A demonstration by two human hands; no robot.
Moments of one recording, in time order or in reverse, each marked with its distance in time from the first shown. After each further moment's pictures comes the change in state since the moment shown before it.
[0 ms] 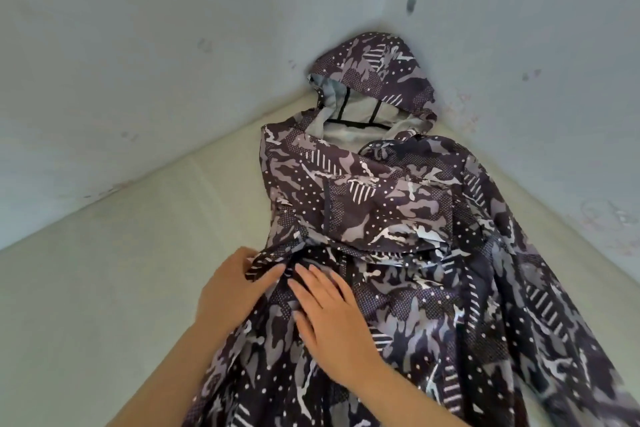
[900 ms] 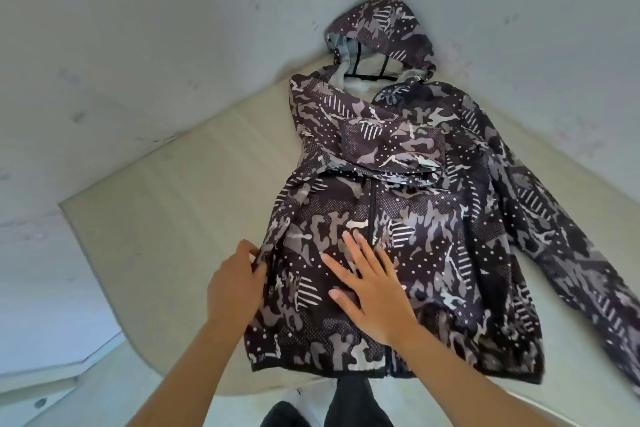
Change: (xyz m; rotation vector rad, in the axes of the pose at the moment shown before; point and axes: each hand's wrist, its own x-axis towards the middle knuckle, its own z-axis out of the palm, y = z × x) left_hand -0.136 -0.100 -0.047 0.172 0.129 0.031; right_hand -0.107 -0.087 0.026 -0.104 -0.073 0.092
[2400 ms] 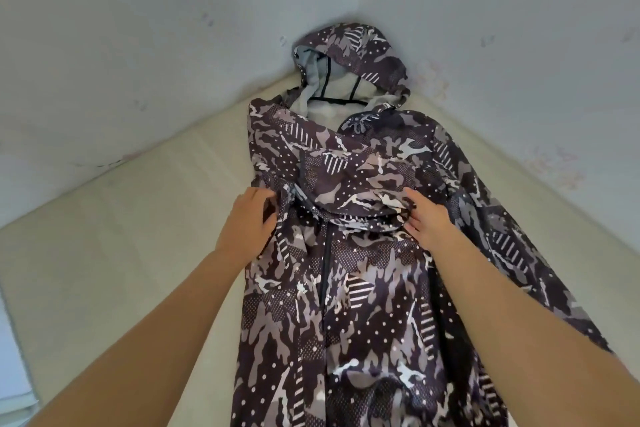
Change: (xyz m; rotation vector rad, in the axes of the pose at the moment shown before) left_hand 0.131 0.099 0.033 -0.027 -0.009 0.412; right_hand 0.115 0.194 -0.085 1.616 0.304 1.223
